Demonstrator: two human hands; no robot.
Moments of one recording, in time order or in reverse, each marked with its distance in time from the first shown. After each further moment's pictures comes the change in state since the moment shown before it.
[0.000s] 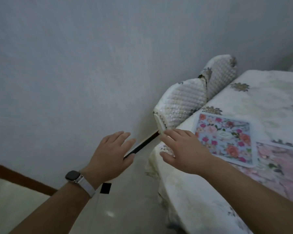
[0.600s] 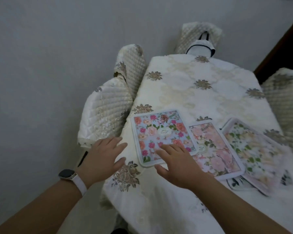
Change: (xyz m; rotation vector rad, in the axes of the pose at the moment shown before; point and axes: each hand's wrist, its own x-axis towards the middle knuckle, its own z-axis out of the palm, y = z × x) left_hand 0.261 0.020 0.140 -0.258 -0.090 0.656; right_hand -0.005 0.106 0.046 0.009 -0.112 0.747
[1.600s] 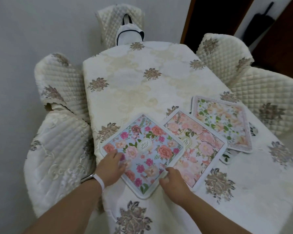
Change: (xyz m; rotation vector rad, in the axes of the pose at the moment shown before) left_hand 0.199 -0.058 0.124 -0.293 -0.468 0.159; right_hand 0.062 0.001 0.087 0.927 0.056 1.112
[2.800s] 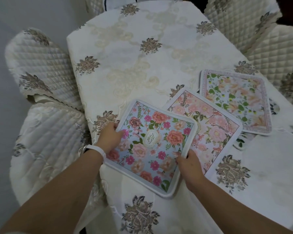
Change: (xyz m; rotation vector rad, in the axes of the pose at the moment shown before) left_hand 0.092 0.012 -0.036 -0.458 0.079 -0.353; right_hand 0.049 0.007 -0.009 0.668 0.226 0.274
